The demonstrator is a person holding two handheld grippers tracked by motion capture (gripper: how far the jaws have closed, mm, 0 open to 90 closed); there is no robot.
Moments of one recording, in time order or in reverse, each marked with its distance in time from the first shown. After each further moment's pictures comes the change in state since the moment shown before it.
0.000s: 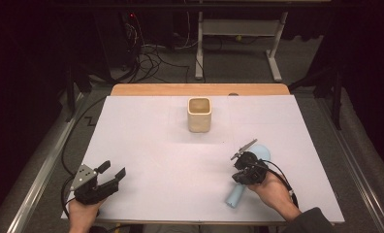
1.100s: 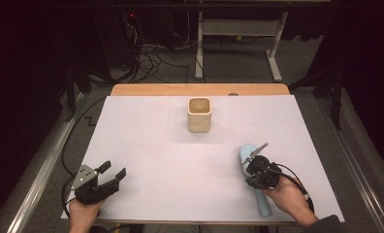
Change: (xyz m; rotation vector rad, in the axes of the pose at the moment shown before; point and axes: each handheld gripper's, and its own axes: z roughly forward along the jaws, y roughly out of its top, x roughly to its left) left arm -0.001 0.000 0.001 0.006 0.000 -0.002; right arm -0.008 -0.025 -0.016 0.057 -0.070 -0.007
